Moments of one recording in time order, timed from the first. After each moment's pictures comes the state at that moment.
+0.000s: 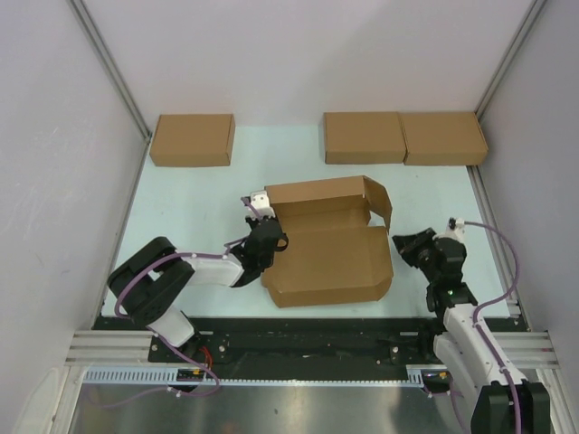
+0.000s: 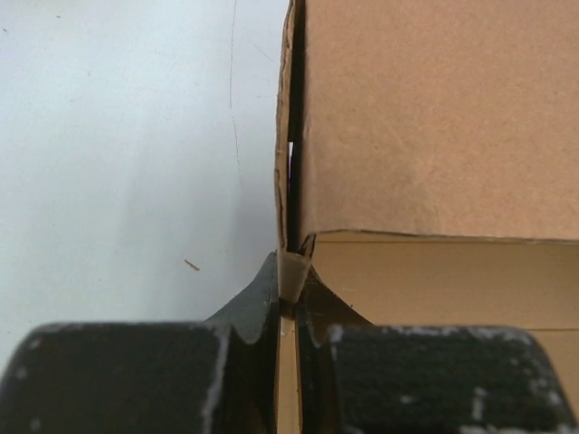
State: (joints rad) left arm -0.81 1.58 0.58 0.67 -0.74 -0.48; right arm 0.07 0.67 0.23 0.14 -0.12 0.89
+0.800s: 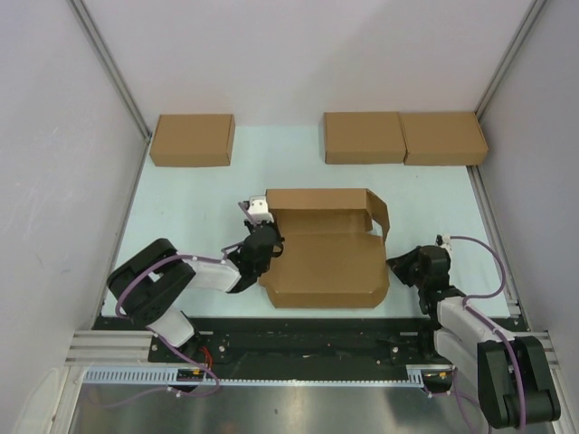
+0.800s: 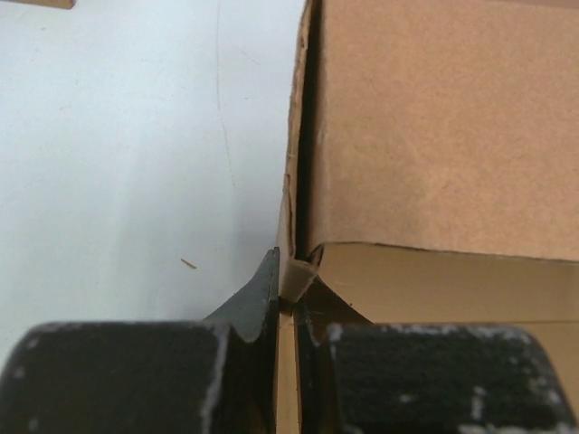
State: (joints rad) left arm -0.82 1.58 0.52 0.78 -0.71 -0.42; right arm 0.13 0.91 0.09 0.20 -0.04 0.97
